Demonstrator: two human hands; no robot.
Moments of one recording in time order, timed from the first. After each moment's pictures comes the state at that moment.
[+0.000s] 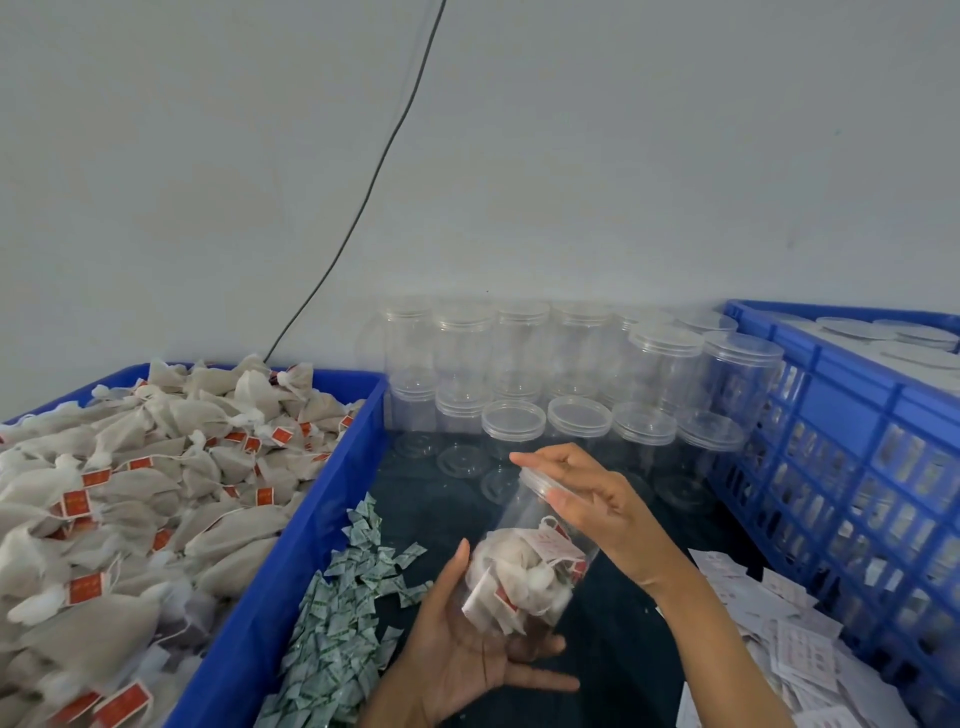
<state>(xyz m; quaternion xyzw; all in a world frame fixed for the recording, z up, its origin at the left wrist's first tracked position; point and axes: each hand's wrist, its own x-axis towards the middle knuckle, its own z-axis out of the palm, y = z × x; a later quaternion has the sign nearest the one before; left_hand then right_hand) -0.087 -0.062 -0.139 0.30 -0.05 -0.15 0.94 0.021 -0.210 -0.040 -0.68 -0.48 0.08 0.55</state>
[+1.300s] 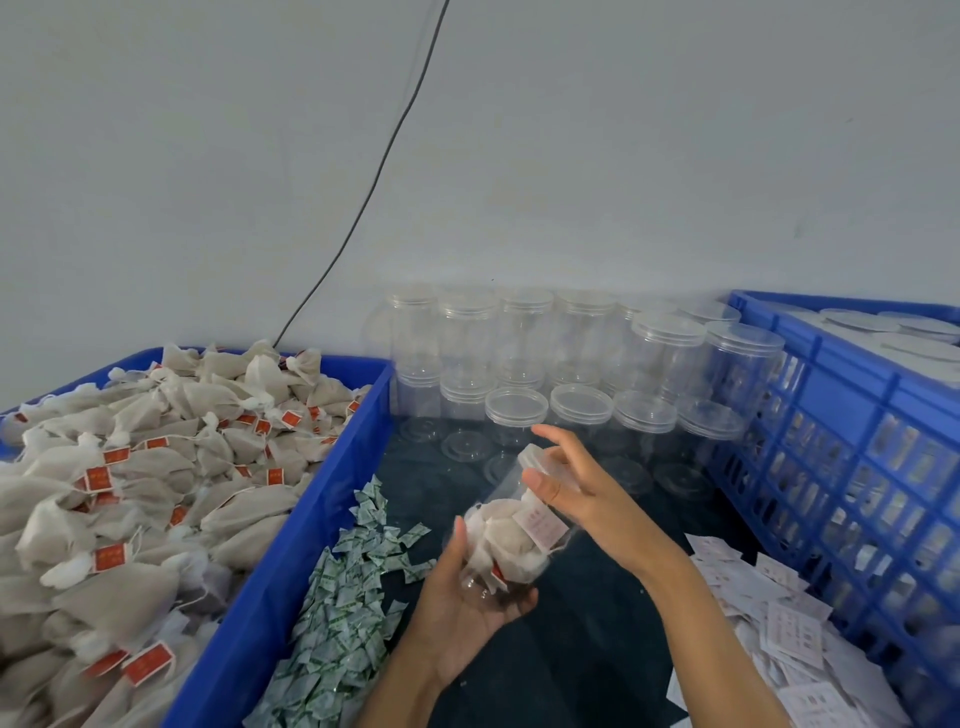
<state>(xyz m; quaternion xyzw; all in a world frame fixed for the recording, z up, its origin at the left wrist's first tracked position) -0.078 -0.067 -0.141 0.37 0.05 0.05 0.93 0.008 -0.205 -0.036 -0.76 -0.36 0.17 0.52</state>
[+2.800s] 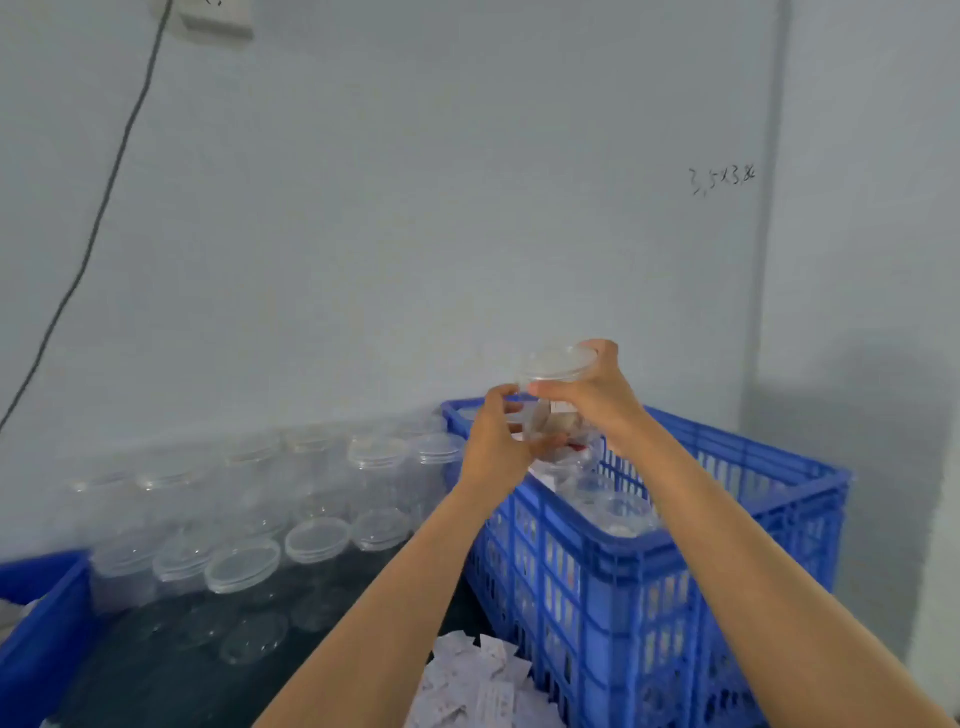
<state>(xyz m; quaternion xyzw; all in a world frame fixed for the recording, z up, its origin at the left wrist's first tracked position) 0.091 -0.329 0.100 0.76 -0.18 0.22 0.58 0.080 -0.455 0.160 -0.75 -0.12 -0.20 0.62</state>
